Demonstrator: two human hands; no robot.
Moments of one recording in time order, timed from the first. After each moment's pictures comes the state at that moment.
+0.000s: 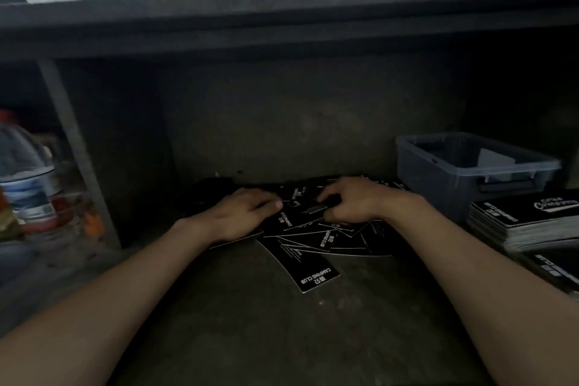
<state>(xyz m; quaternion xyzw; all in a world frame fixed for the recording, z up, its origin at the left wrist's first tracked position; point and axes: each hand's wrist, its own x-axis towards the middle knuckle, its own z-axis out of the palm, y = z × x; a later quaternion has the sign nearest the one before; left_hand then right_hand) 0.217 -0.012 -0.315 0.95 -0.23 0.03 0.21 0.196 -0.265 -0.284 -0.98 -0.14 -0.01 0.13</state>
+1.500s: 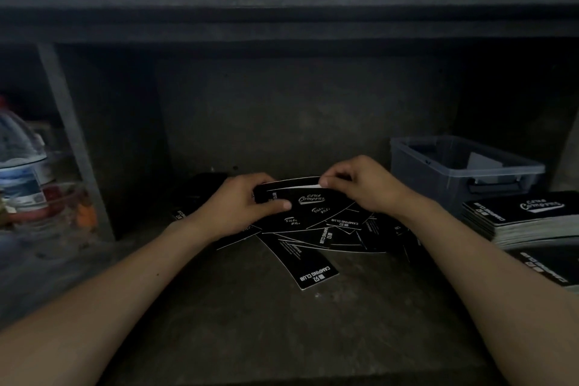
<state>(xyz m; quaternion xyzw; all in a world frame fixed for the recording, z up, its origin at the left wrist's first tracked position) 0.183 -0.019 -0.303 0.87 -0.29 0.11 0.38 0.179 -0.279 -0.276 -0.91 -0.24 -0.16 0.31</state>
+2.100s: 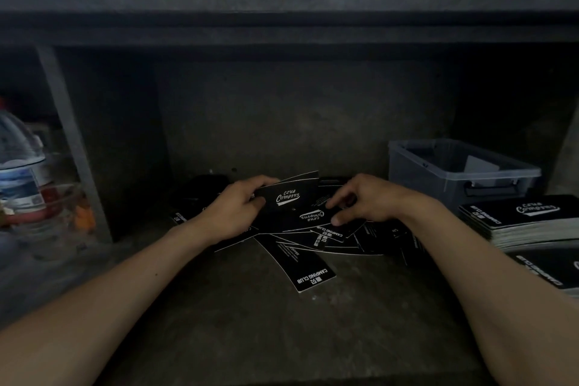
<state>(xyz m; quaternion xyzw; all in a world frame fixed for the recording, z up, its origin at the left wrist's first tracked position) 0.189 -0.023 -0.309 0.87 -0.26 0.11 0.41 0.185 -0.297 -0.279 -0.96 -0.17 0.02 0.21</state>
